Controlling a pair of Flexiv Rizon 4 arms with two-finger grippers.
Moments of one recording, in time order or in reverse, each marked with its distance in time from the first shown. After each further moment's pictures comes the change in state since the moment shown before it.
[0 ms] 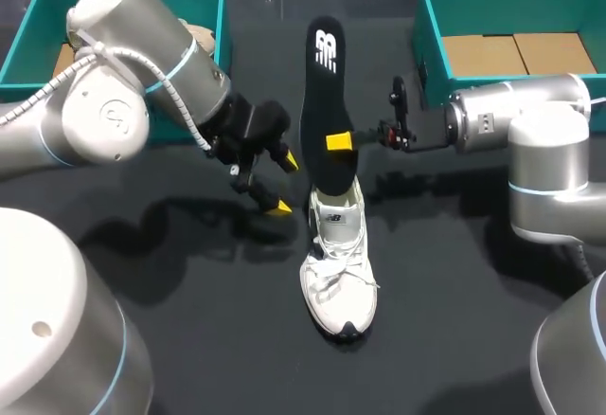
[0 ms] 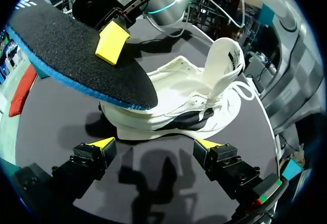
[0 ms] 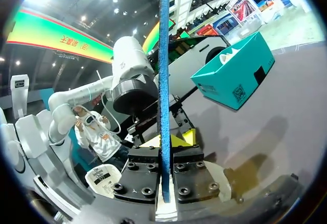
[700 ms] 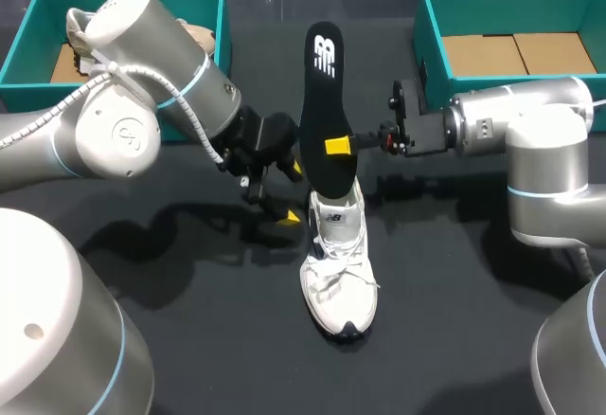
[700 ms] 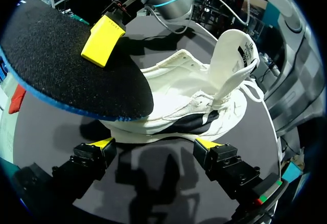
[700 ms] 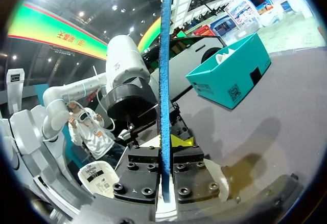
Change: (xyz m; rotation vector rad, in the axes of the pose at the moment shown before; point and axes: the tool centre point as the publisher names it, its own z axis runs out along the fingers) left arm 0.004 0.001 0.019 -0.015 -0.006 -0.013; right arm -0.004 -0.006 0.003 0.014 -0.056 -0.030
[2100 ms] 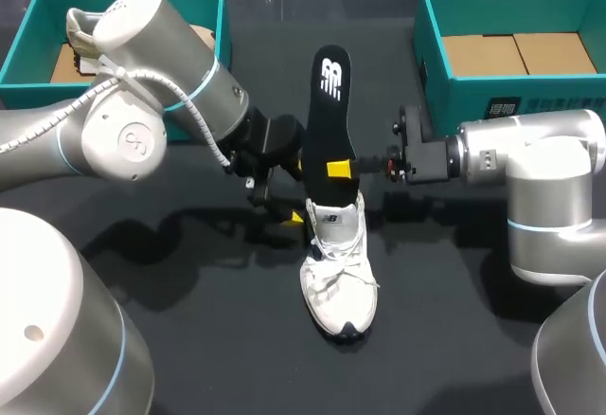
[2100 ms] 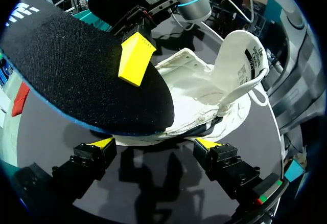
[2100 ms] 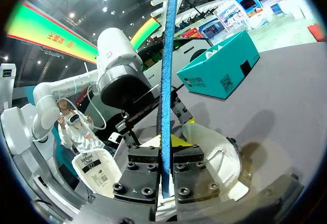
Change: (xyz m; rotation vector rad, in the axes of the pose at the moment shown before) left arm -0.002 -0.003 0.003 -0.027 -0.029 0.020; right arm 0.007 -0.034 0.001 -0.027 -0.108 0.020
